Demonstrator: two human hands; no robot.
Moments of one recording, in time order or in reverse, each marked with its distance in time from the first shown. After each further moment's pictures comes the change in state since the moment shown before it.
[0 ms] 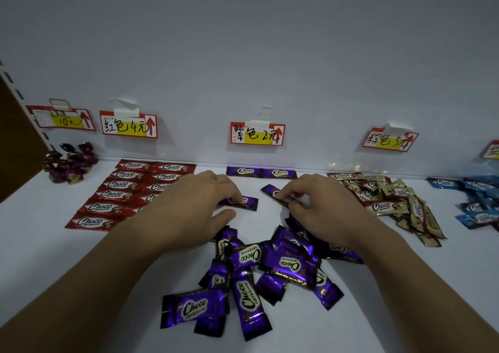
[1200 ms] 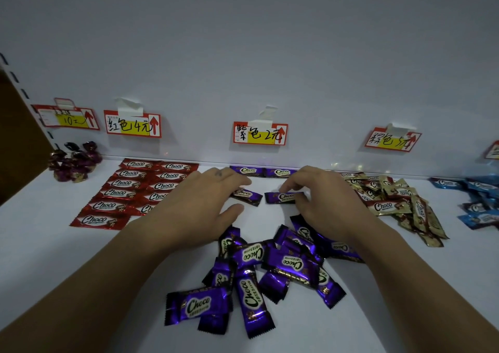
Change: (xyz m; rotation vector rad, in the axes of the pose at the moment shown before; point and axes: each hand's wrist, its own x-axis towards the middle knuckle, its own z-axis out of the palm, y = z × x) left_hand 0.003 0.004 0.003 0.003 0.036 -0.021; right_hand 0.005 -0.006 -0.001 -0.050 0.077 0.006
